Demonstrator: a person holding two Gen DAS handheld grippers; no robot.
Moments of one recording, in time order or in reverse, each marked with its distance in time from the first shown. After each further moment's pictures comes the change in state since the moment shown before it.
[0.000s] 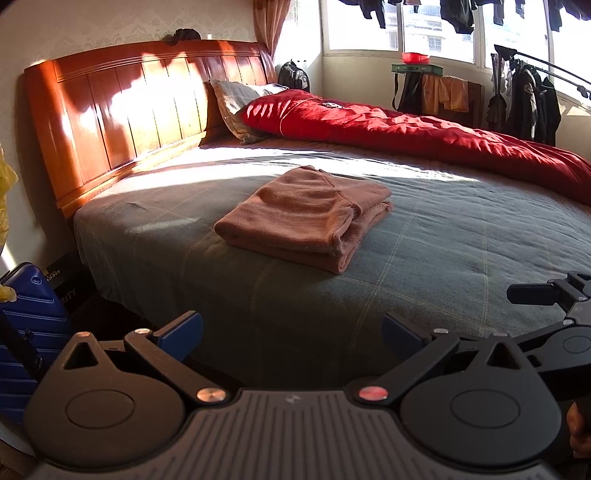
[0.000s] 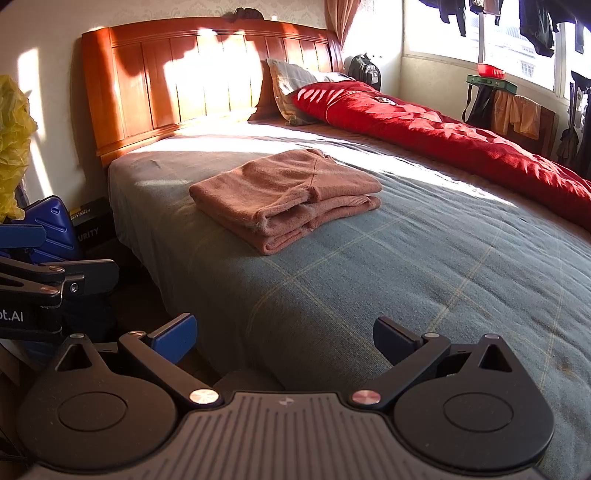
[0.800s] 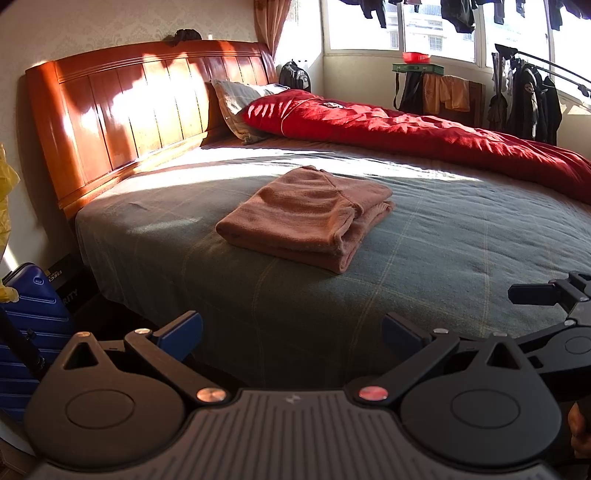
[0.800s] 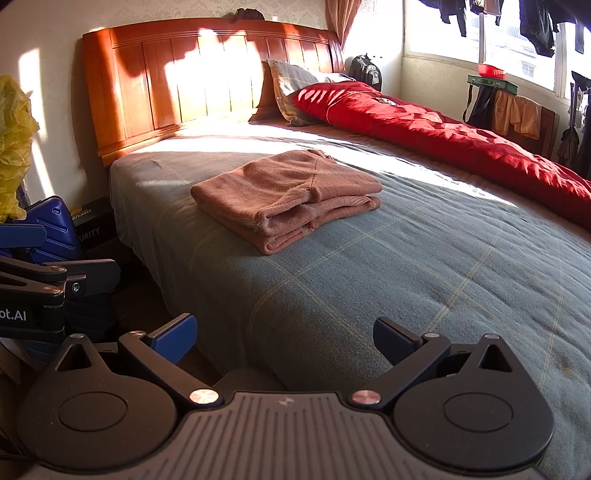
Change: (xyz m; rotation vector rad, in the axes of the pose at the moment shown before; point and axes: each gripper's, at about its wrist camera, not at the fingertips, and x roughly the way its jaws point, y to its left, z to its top) left arm -0.001 0.000 -0.001 0.000 0.000 0.006; right arm -0.002 -0.001 -0.001 0.000 0.000 0.005
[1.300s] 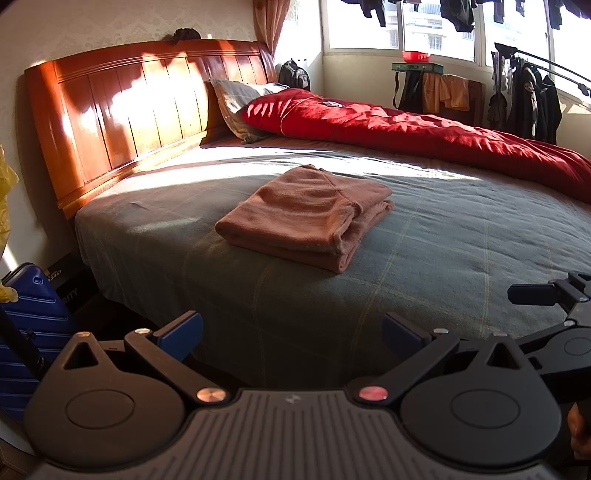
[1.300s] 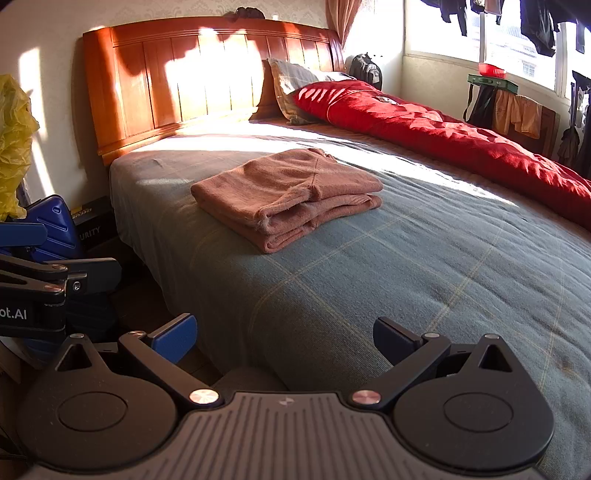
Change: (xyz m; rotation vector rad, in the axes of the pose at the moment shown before) left arm 0.001 0.000 0.001 0.001 0.003 -0.001; right arm 0.001 0.001 0.000 -0.001 0.004 0.000
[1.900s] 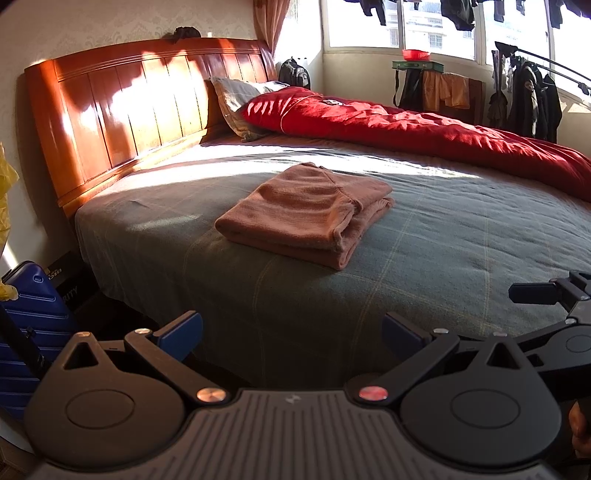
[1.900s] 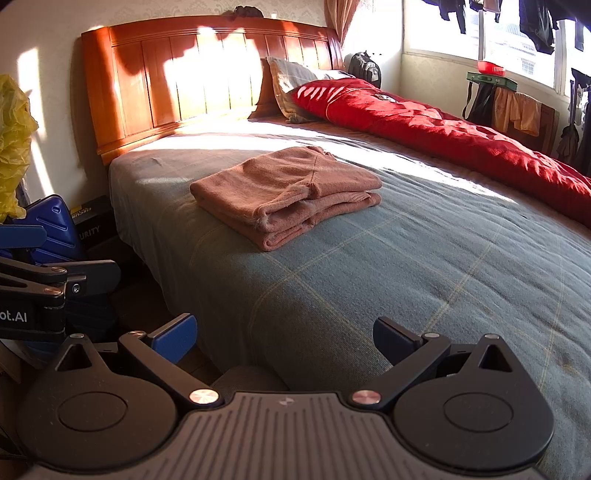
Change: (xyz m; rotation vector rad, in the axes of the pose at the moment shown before) left arm 0.000 -0.001 -0.002 0.001 0.004 -0.001; right arm 0.000 -0.001 -0.001 0.007 0.003 -0.001
